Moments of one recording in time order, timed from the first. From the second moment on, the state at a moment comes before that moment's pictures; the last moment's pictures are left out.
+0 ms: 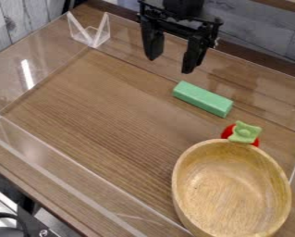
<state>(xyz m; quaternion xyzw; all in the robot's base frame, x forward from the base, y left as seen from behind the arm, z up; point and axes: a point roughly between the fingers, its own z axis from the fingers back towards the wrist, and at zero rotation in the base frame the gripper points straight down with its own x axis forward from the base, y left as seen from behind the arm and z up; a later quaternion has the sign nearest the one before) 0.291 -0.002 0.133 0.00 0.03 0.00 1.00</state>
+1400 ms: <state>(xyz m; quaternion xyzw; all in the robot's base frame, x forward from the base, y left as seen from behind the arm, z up) 0.240 -0.140 0.072 -0.05 0.03 0.19 0.98</state>
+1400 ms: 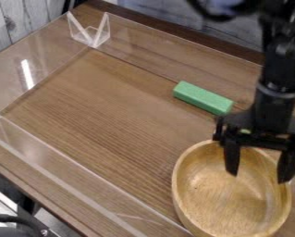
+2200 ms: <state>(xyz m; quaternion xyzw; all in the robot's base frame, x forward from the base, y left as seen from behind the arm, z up) 0.228 -0.144 0.069 -0.08 -0.03 0.30 0.95</state>
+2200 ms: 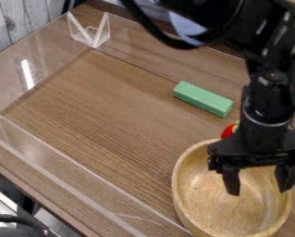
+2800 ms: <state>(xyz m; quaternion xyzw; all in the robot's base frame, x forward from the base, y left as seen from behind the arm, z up) 0.244 -0.138 0.059 -0.08 -0.05 0.28 0.96</state>
